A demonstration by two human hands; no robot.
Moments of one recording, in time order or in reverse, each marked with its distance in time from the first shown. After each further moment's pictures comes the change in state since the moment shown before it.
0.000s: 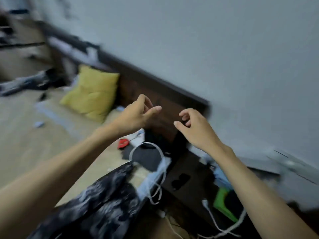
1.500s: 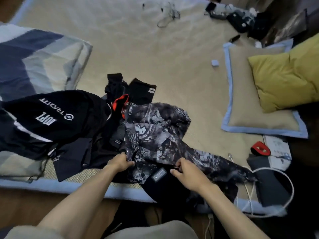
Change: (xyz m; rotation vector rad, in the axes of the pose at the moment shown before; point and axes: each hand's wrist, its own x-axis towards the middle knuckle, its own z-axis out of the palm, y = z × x) left_hand -0.527 -0.515 -0.026 -0.215 -0.011 -1.459; right_hand -0.166 -0.250 0.478 -0.456 -1.267 -0.514
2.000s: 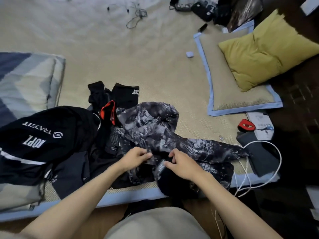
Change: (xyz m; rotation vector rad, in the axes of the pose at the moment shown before) left_hand -0.072 0.074 -0.034 -0.207 -0.068 0.618; right_hand -0.021 -0.032 0.003 0.200 0.057 0.059
